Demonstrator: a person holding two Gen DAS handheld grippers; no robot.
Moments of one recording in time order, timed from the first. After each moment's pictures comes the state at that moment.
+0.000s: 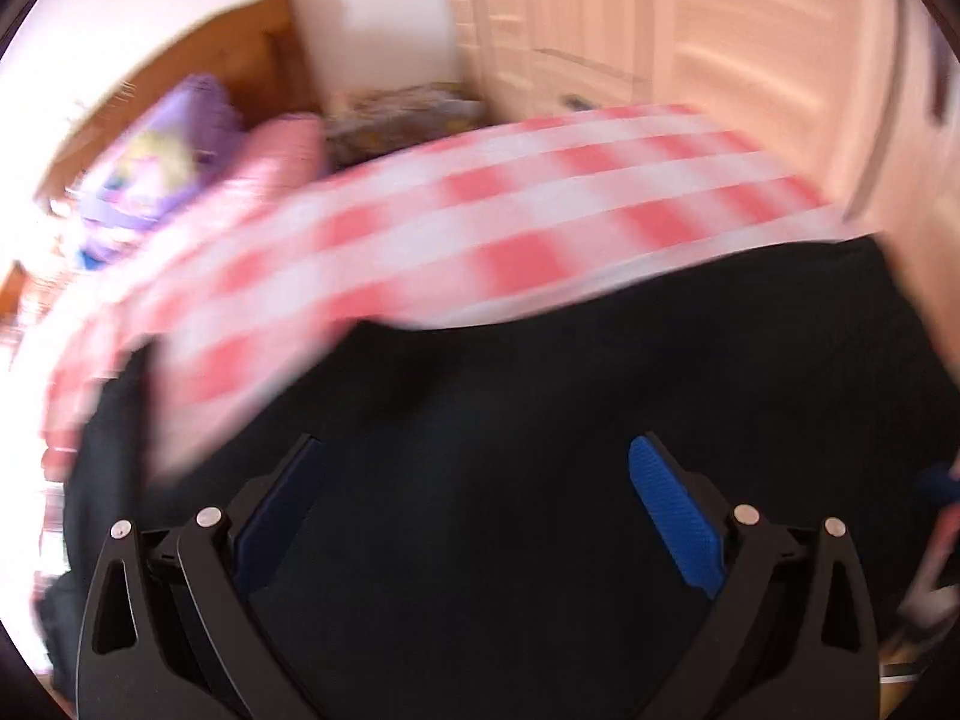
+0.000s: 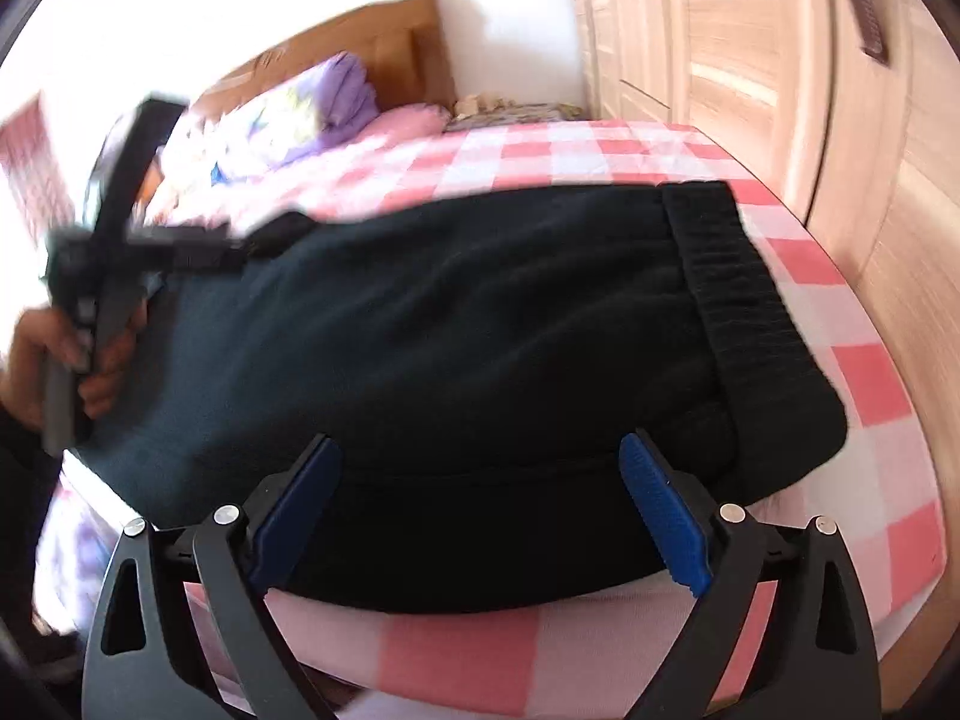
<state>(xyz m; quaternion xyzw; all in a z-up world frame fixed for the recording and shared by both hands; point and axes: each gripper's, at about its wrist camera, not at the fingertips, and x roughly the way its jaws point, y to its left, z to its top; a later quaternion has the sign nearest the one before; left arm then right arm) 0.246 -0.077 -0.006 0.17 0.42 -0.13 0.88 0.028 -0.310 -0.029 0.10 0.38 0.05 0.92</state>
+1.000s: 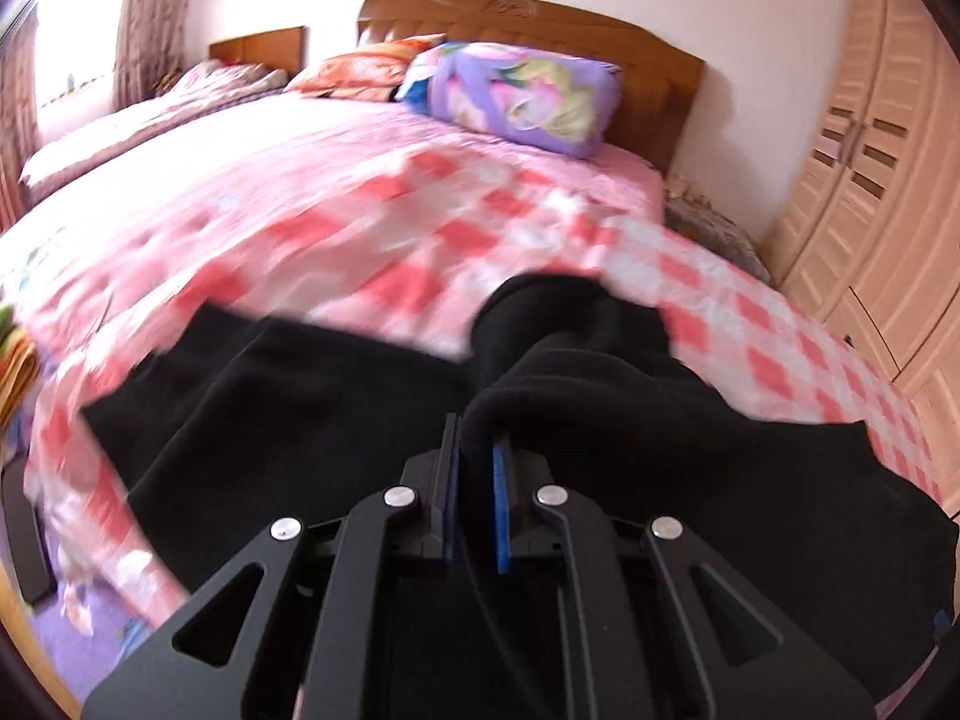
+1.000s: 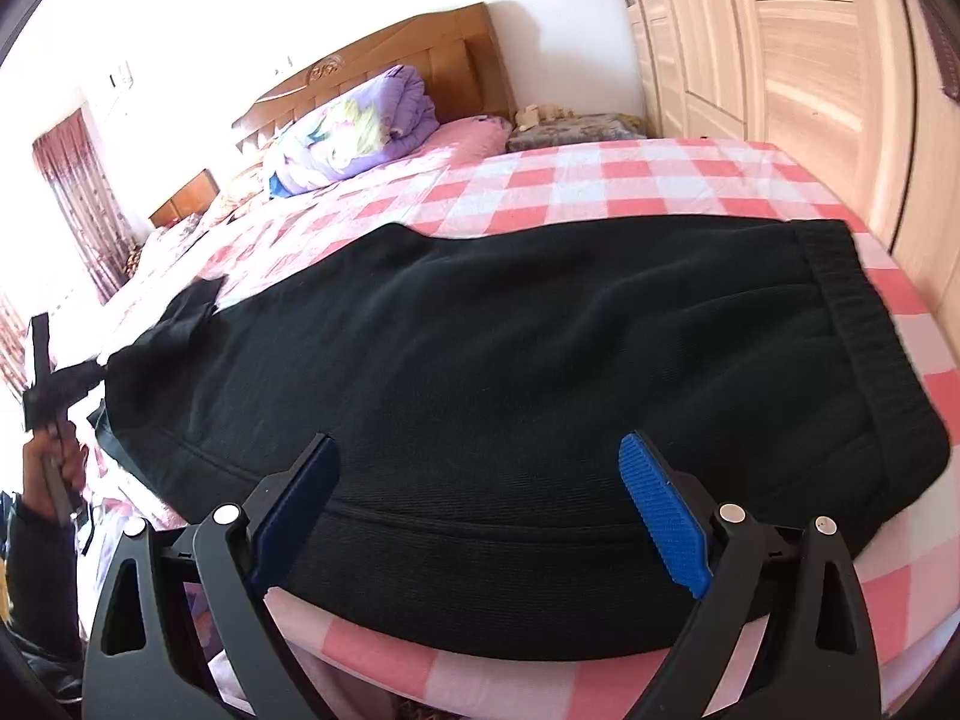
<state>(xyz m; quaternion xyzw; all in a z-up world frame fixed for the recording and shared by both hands) 0.139 0.317 0.001 -0.15 0.36 0.12 0.91 0.043 -0.246 -0.018 0.10 0.37 0.12 0.91</state>
